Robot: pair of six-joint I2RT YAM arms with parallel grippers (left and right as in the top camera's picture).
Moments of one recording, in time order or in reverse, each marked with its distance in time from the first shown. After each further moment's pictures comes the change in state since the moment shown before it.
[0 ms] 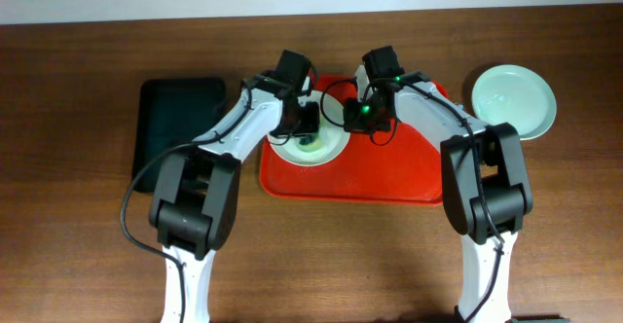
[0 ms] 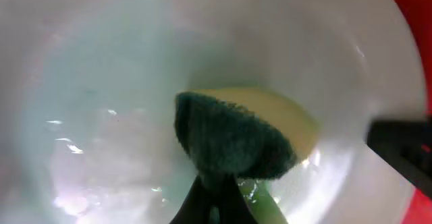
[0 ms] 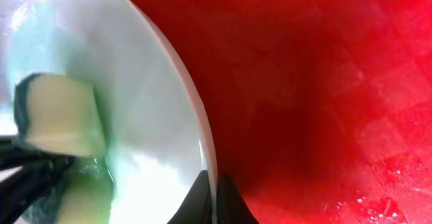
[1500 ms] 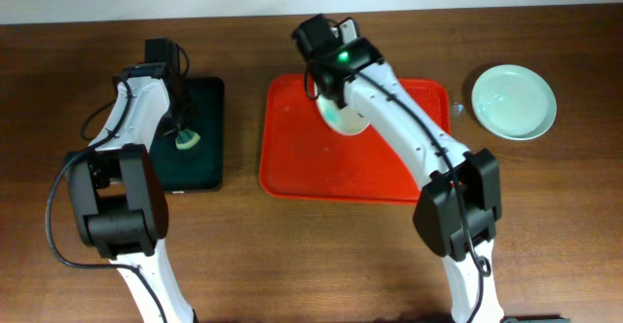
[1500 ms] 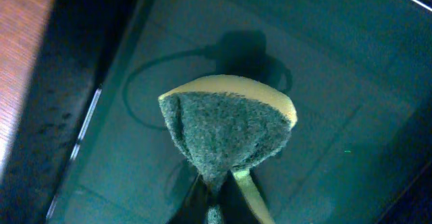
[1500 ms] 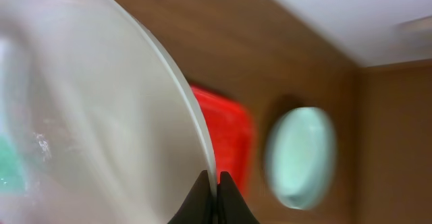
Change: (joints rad) left arm 0.469 -0.082 -0.025 -0.160 -0.303 -0.062; right arm 0.274 -0.009 0.494 -0.477 1.165 -0.204
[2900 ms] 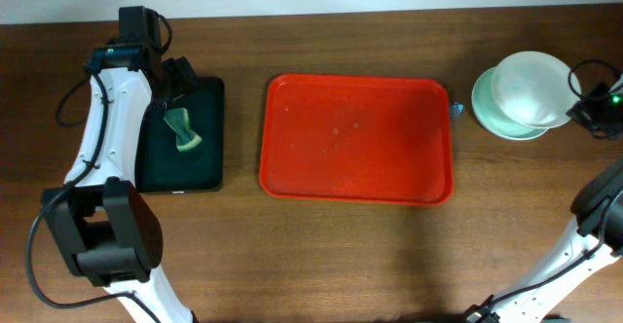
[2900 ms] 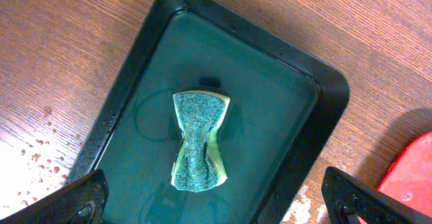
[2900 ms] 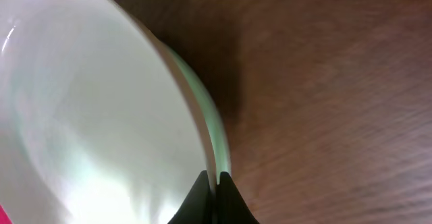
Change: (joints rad) left arm 0.000 -0.166 0.116 -0.104 0.052 -0.011; right arm -1.233 0.130 -0.070 0.124 -1.211 -0.004
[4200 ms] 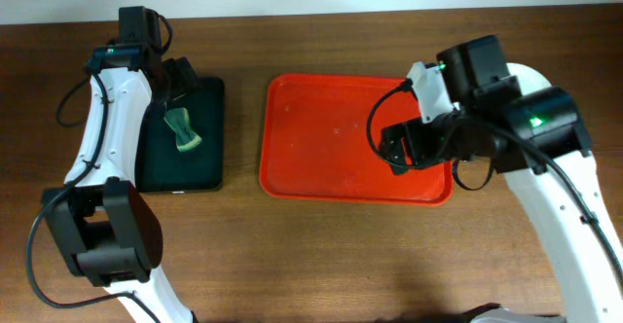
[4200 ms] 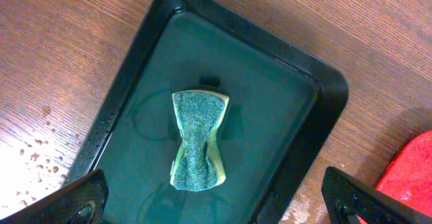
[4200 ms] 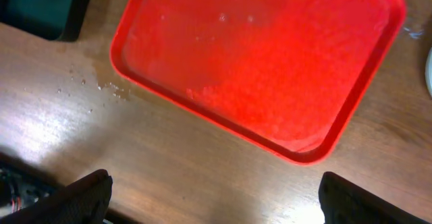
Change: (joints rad) left arm 0.000 0.000 0.000 -0.001 0.003 0.000; right arm 1.021 -0.877 -0.286 -0.426 0.245 -0.050
